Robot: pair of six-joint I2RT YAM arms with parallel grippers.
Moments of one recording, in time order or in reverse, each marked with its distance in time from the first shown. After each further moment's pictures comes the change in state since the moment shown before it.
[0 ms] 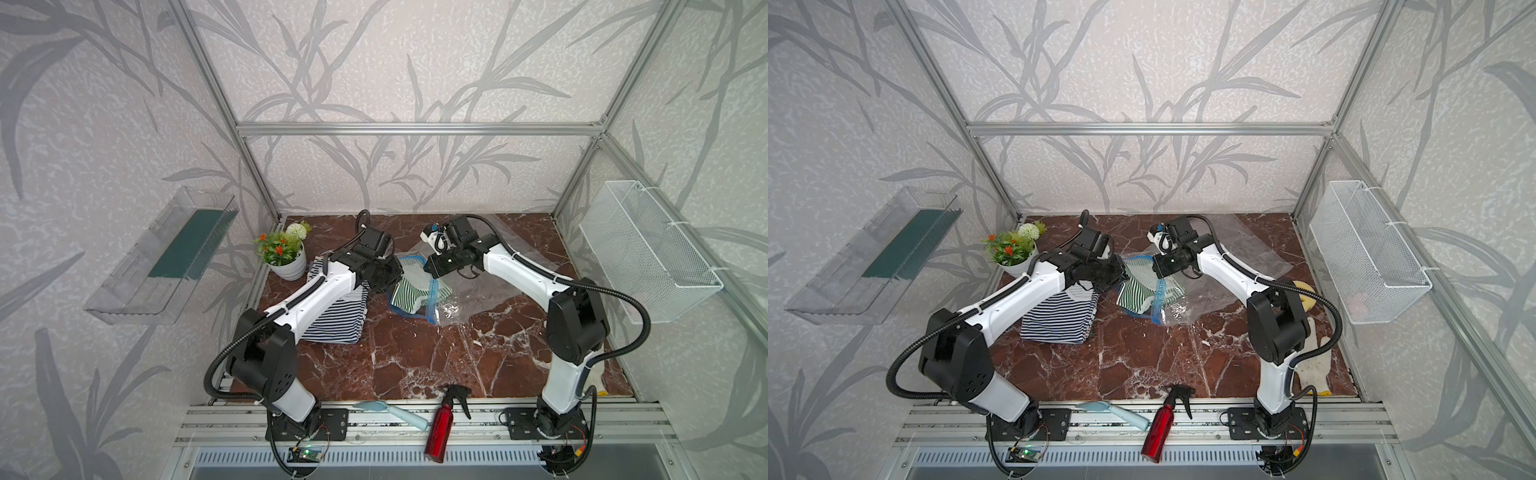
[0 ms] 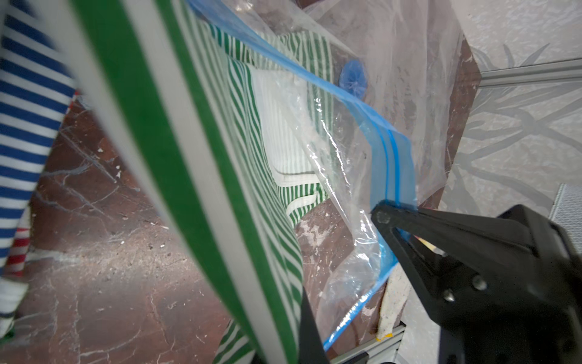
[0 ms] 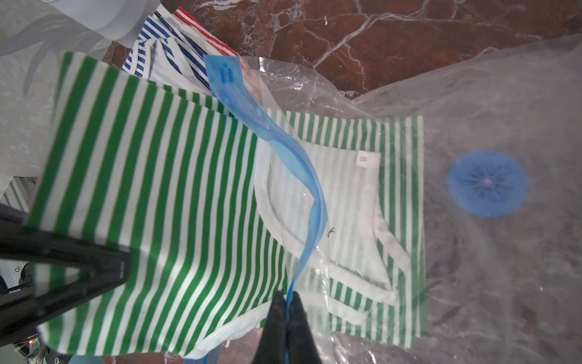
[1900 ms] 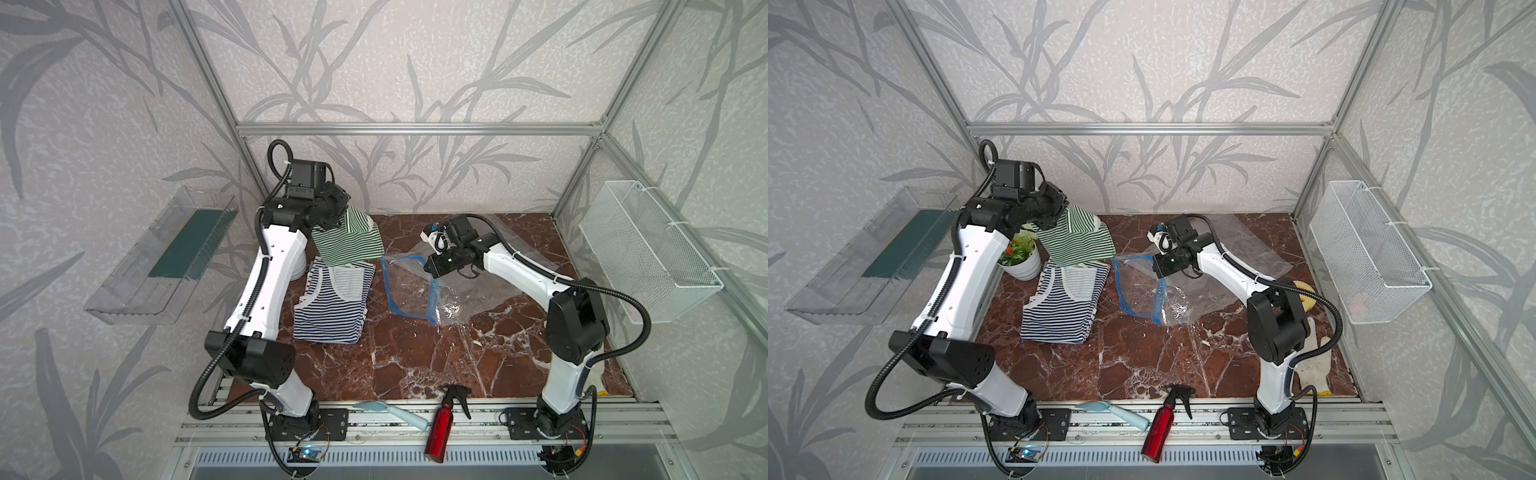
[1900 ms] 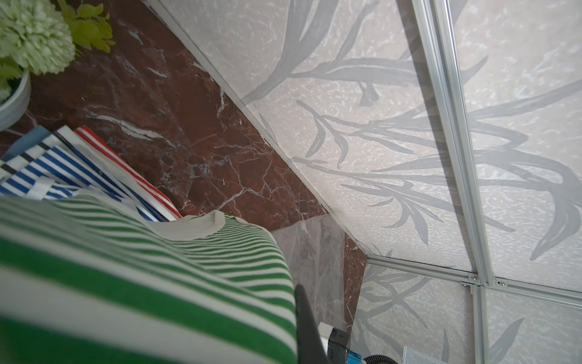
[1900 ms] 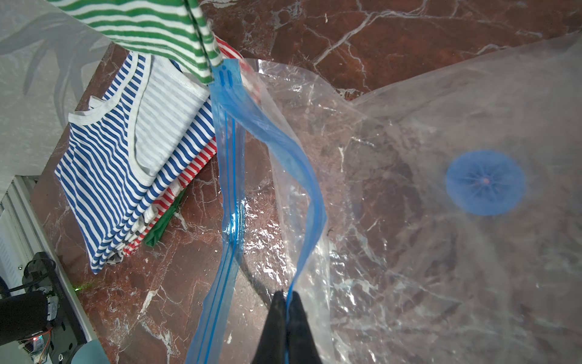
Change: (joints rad) left arm 0.335 0.081 0.673 -0.256 -0.184 -0.008; right arm 0.000 0.002 0.015 -0.022 -0.001 0.000
